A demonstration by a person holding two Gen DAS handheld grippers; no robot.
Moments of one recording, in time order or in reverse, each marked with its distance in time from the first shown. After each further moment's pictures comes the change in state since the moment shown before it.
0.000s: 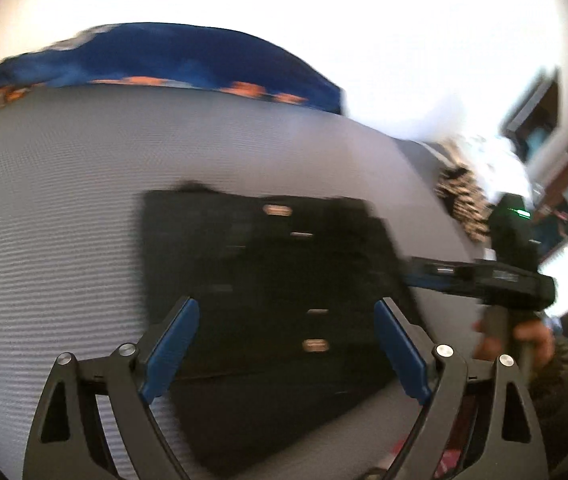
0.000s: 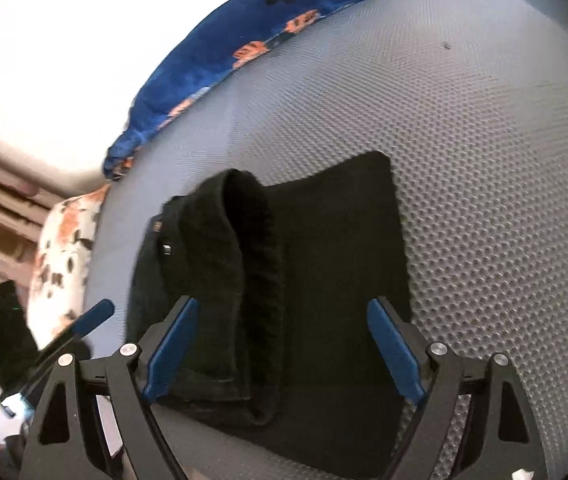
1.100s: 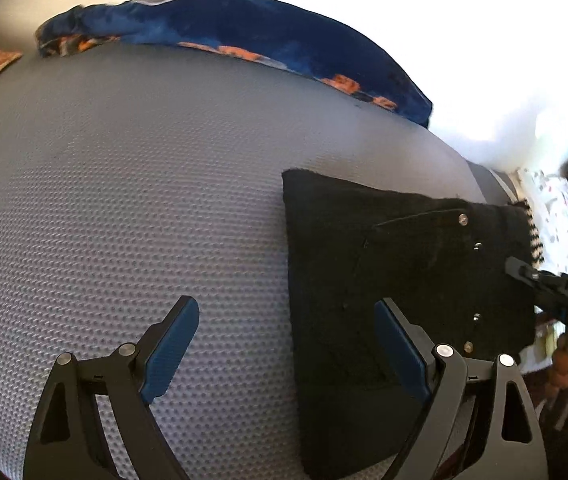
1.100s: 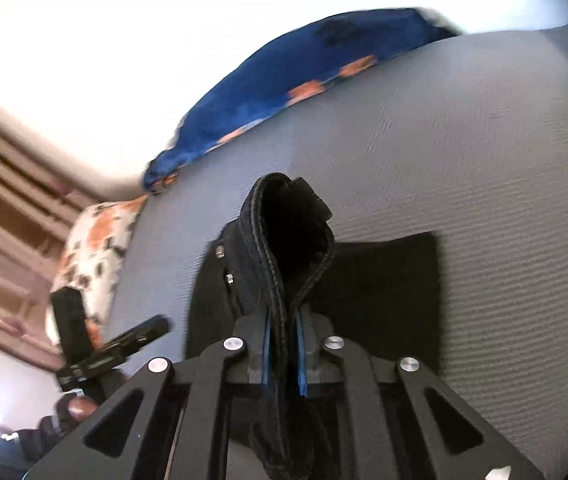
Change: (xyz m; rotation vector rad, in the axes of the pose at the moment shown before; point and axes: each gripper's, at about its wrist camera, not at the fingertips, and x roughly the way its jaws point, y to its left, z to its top) left arm 0.039 0.049 0.008 -0.150 0.045 0.133; right arm -0.033 0.030 0.030 -0.059 -0.081 0.050
